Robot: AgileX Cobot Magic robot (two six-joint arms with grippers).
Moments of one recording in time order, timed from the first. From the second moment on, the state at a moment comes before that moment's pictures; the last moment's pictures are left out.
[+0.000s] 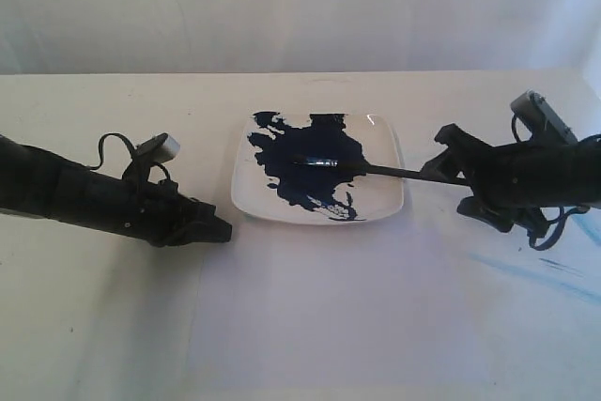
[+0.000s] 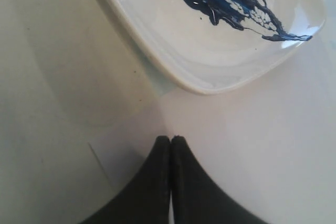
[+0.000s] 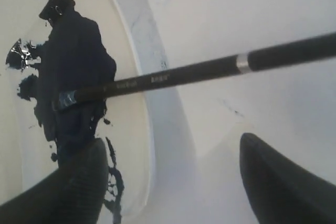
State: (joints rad) left arm -0.25 2.05 -0.98 -1.60 0.76 1.53; right arm 0.17 1.81 -0.82 1.75 0.42 -1.06
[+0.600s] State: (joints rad) left arm -0.25 2.05 -0.98 -1.60 0.76 1.53; right arm 0.17 1.93 -0.94 1.75 0.39 -0.87
